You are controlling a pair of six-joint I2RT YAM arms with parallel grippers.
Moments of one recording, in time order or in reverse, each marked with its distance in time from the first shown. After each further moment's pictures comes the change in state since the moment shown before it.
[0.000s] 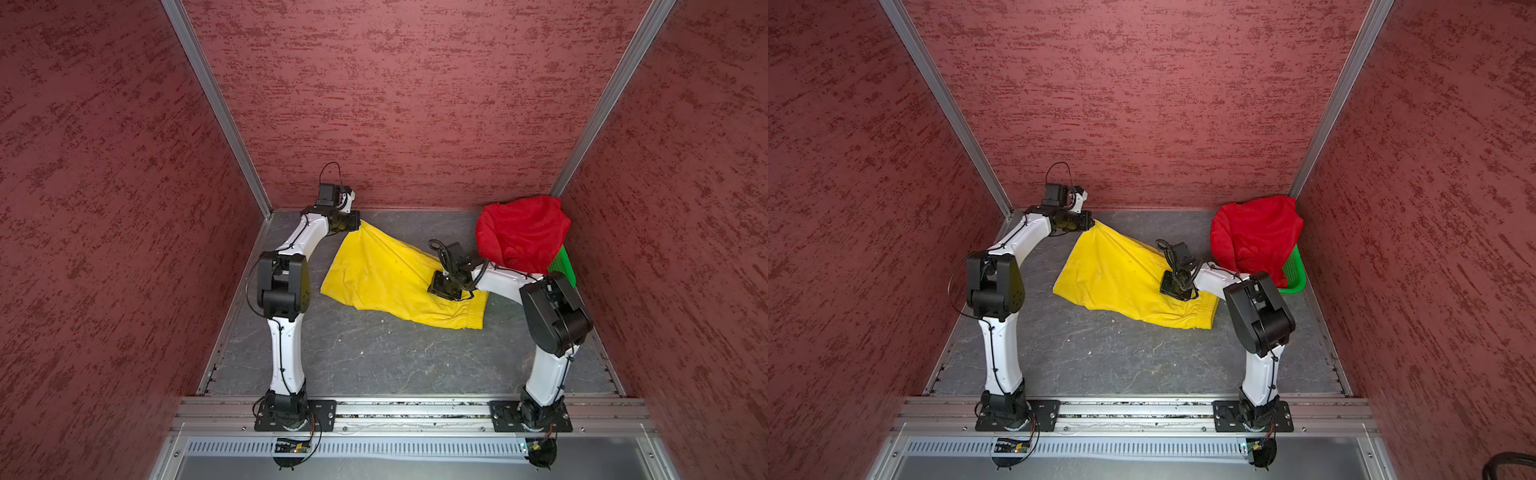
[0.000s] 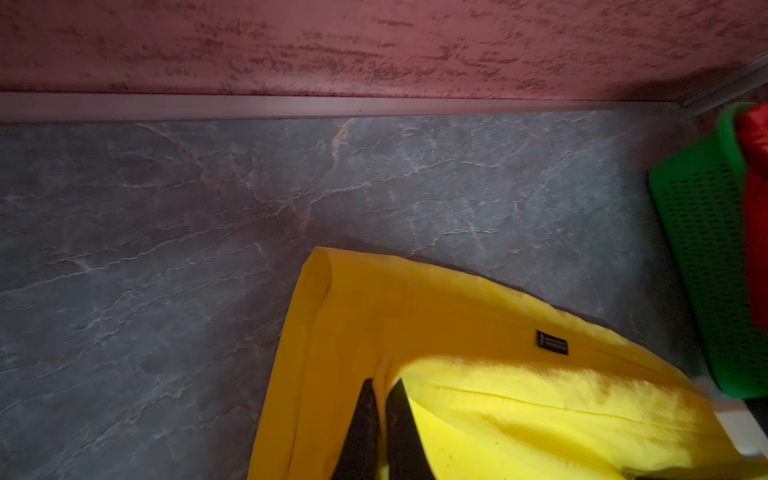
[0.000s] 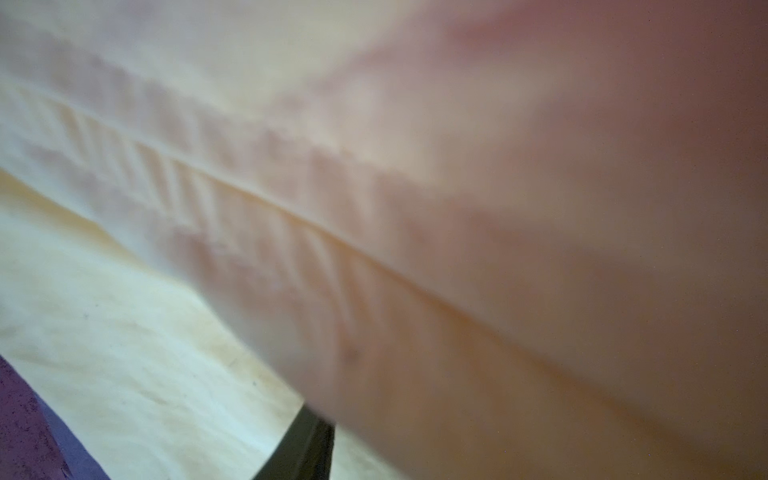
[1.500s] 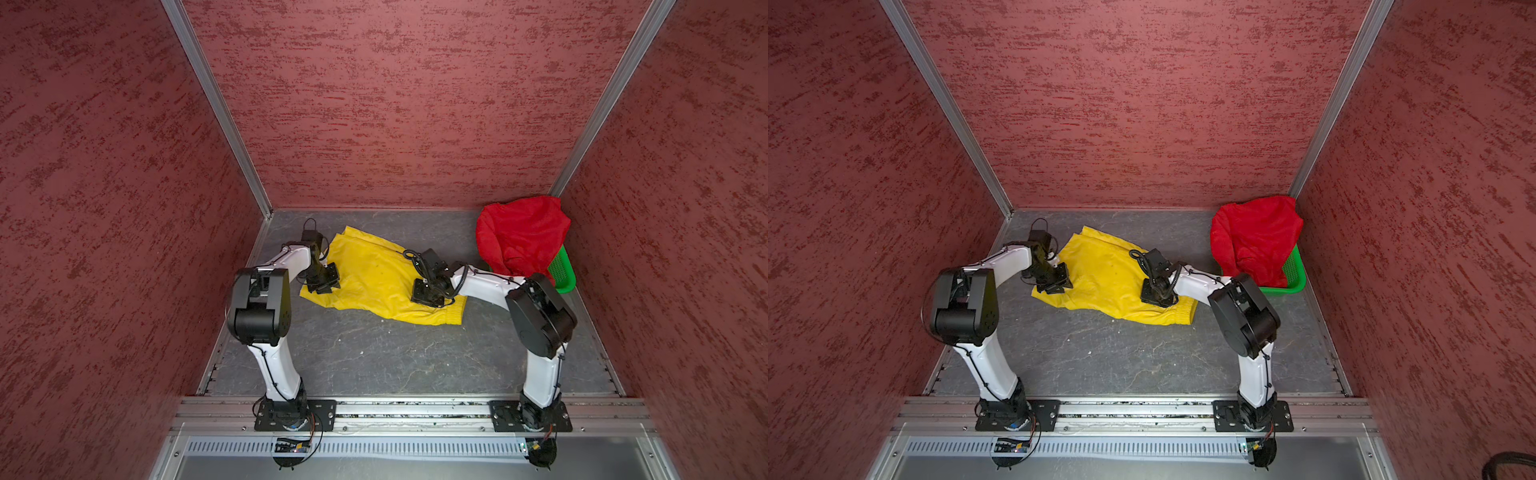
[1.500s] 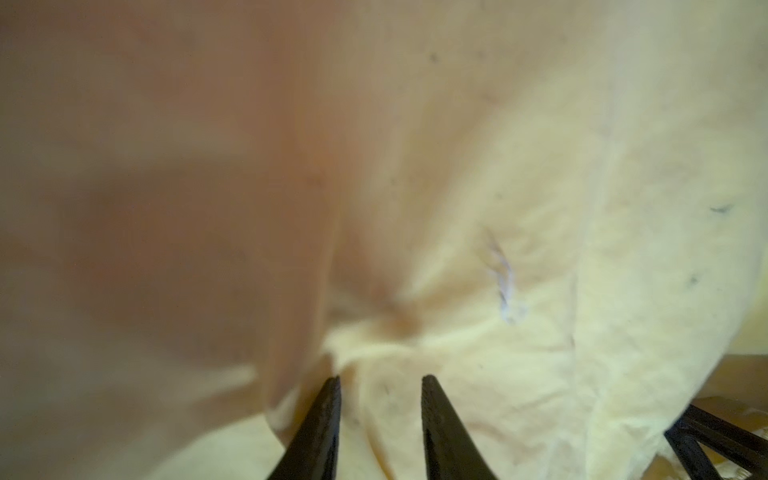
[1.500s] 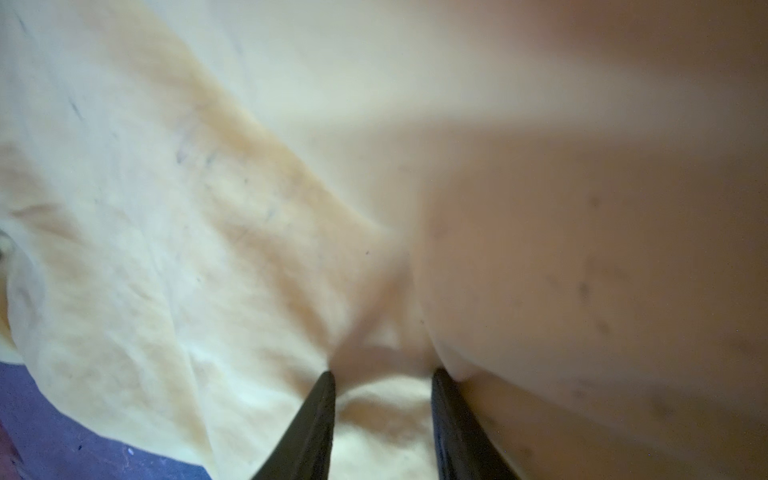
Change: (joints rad) left arm 0.120 -0.403 -0.694 -0.236 -0.063 -0.249; right arm 0.216 0.099 0.163 -0.084 0.055 0.054
